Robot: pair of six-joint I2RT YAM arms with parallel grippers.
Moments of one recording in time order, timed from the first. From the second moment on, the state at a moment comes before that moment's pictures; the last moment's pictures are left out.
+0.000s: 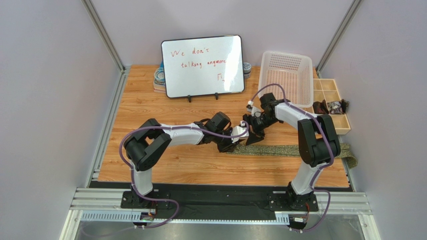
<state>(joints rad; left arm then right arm) -0.88 1.87 1.07 -0.10 0.45 0.40 0.25 1.79 1.13 -0.78 -0.76 0.19</state>
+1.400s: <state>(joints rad) -0.85 1.81 0.97 -0.06 0.41 0.49 0.34 1.98 1.19 -0.83 -0.67 0.18</state>
